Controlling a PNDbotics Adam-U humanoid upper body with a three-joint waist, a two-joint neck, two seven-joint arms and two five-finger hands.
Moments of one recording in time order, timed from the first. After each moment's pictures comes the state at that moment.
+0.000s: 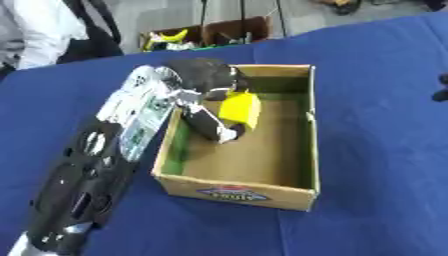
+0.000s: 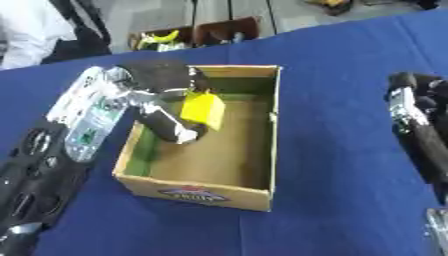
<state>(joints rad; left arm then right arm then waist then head) -0.92 0.30 -0.22 -1.46 -1.08 -0.32 -0.78 -0.41 -0.23 0.09 -1.95 0.25 0.25 -0.23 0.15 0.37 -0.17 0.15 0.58</state>
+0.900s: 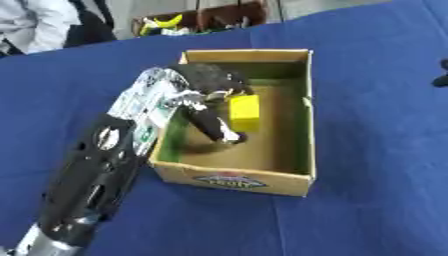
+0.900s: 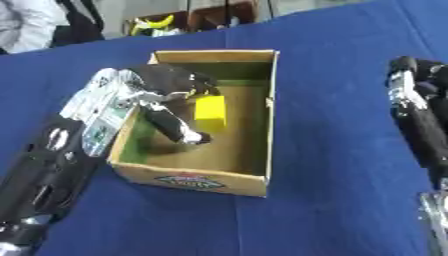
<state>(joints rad) -0.92 0.28 -0.22 -1.43 -1.20 -0.28 -0.82 -0.41 -0.23 0.09 -1.96 0.25 0.26 -0.24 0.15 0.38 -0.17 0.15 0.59</state>
